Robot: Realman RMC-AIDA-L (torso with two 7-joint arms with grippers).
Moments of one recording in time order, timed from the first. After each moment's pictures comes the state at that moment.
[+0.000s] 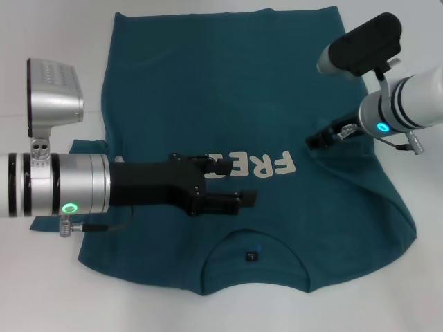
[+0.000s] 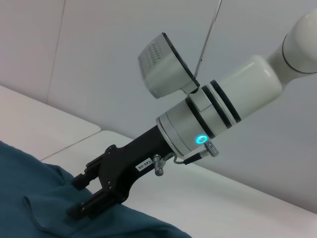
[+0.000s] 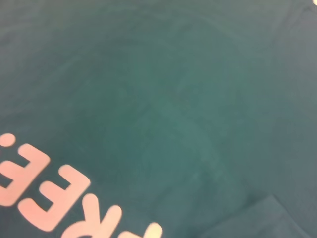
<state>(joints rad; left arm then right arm) -0.70 -2.16 0.85 0.77 1.97 1.50 -1.64 0.89 2.08 -1.10 -0.69 -2.82 -0.76 2.53</state>
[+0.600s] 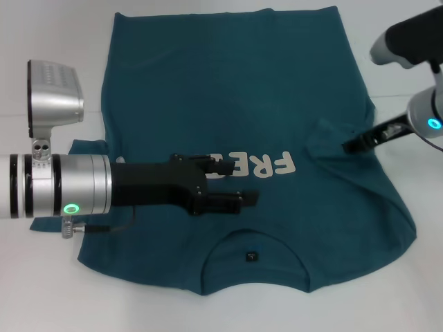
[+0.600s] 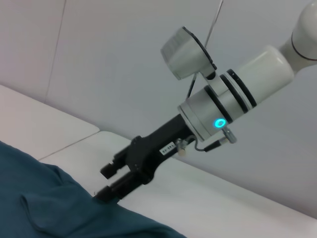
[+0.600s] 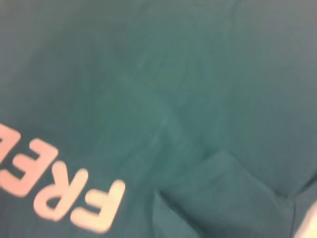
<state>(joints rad) -0.70 -2.17 0.85 0.76 1.96 1.50 -1.64 0.80 2.05 -0.99 -0.86 -2.82 -1.00 2.52</state>
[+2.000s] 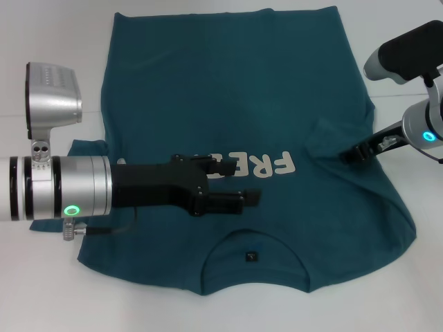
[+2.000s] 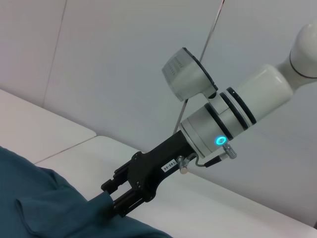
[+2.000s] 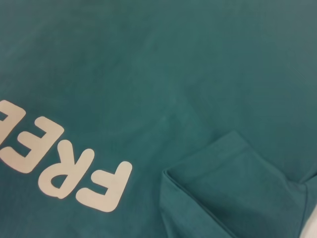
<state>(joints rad) -0.70 -2.17 0.85 0.75 1.94 1.50 -1.64 0.78 2.07 -1.00 -0.85 -2.82 -0.97 2.48</state>
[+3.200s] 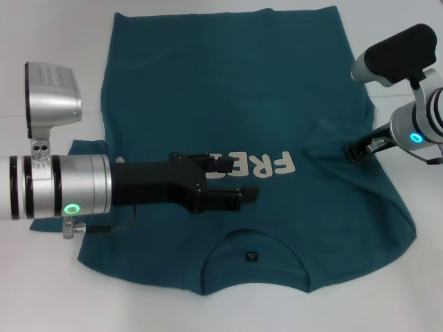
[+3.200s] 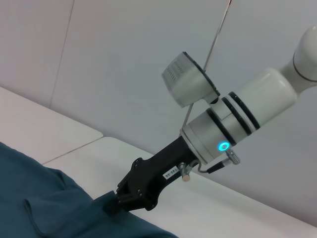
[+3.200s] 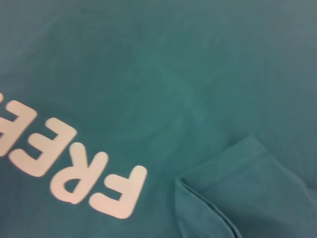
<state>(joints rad) -0.70 -2.17 0.85 0.75 1.94 1.48 -1.64 0.82 2.07 -1.00 -0.79 -2.82 -0.94 2.48</state>
